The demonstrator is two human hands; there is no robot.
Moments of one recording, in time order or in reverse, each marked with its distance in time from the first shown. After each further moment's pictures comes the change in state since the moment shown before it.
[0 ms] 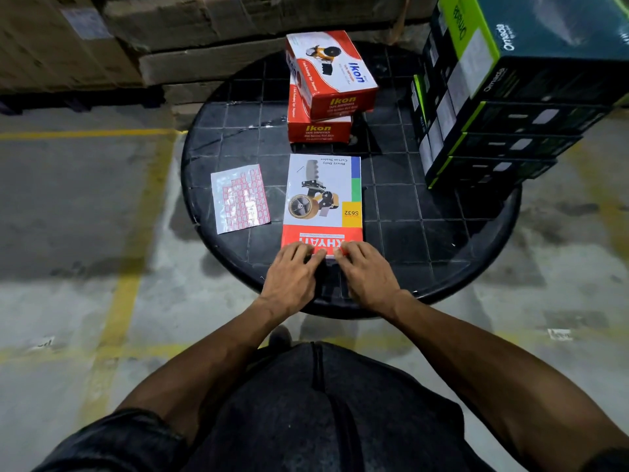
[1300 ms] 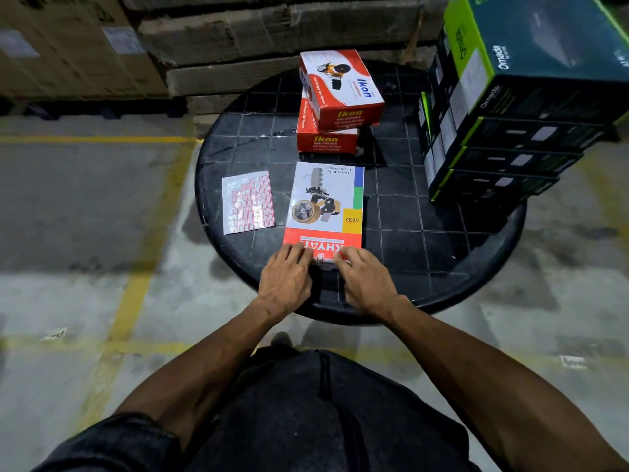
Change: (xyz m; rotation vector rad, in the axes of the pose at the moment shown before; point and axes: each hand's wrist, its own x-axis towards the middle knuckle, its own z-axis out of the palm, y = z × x) left_hand -0.003 0.010 -0.014 0.049 -0.058 -0.183; right_hand -0.003 0.003 -0.010 0.058 -0.069 0.007
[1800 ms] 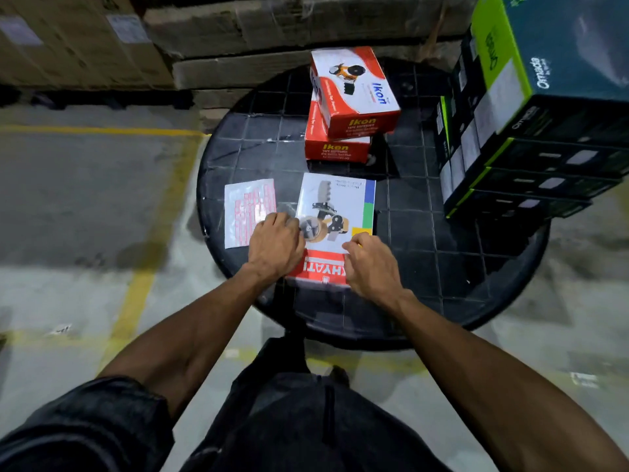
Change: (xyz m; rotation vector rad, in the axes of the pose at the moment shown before) left_hand 0.085 -0.051 -0.029 -0.036 0.090 -0.152; right_hand 0.064 0.022 -0.022 0.237 0.122 0.167
